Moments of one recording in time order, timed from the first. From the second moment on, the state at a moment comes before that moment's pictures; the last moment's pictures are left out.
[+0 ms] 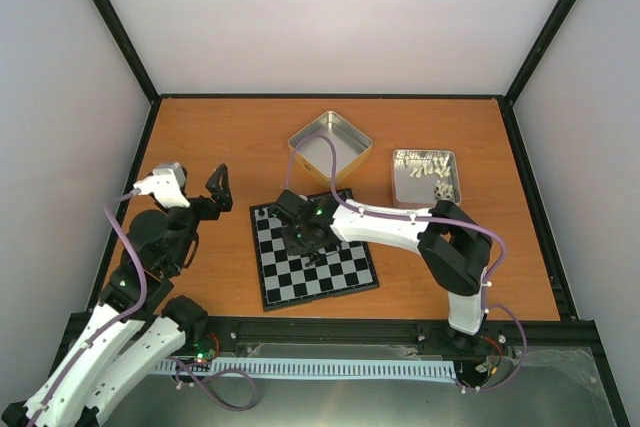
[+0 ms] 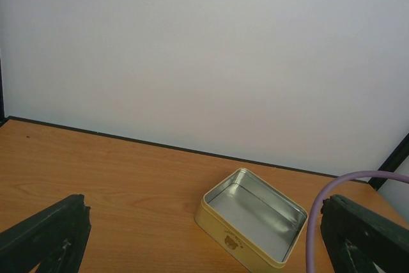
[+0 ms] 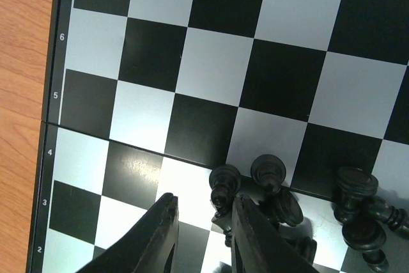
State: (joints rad) left arm -0.53 0.44 0.66 -0.24 -0.40 -0.33; right arm 1.08 1.88 1.35 -0.64 0.04 0.69
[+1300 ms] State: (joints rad) left arm -0.53 0.45 0.66 -0.26 -0.43 -0.34; right arm 1.08 1.91 1.39 -0.55 0.01 0.70
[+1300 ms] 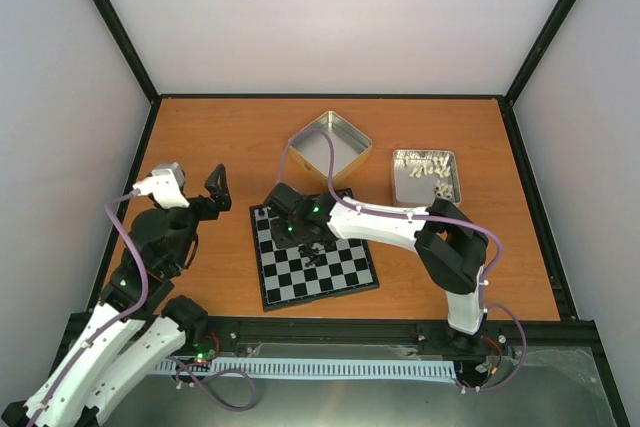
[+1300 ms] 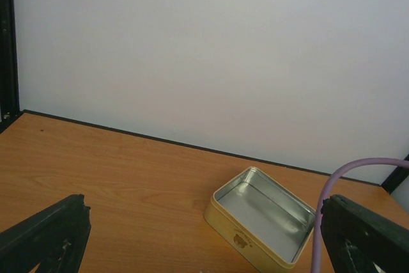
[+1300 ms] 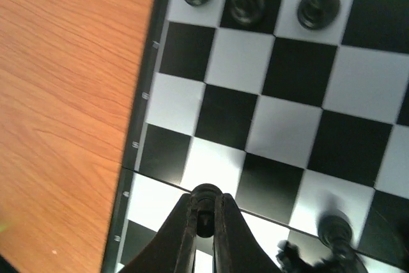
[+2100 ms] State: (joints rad) left arm -0.53 0.37 0.66 -0.38 -0.70 -0.48; right arm 1.08 2.16 1.73 -0.57 0.04 0.68
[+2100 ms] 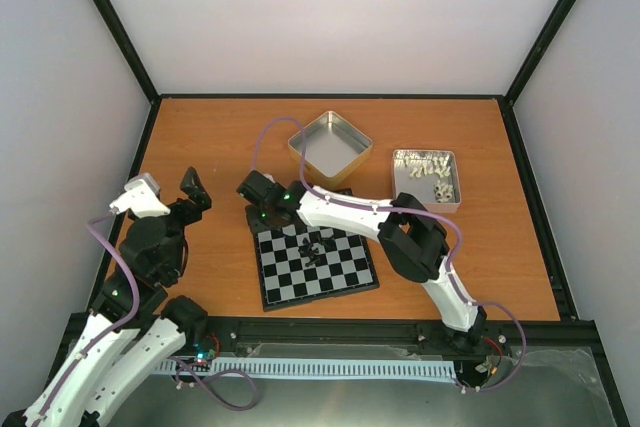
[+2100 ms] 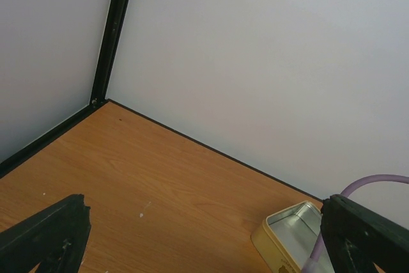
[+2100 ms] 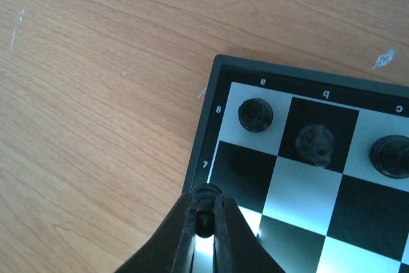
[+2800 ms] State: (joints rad) left arm -0.53 0.37 0.66 -0.38 -0.71 -0.48; right arm 1.08 2.25 1.81 -0.65 0.10 0.65
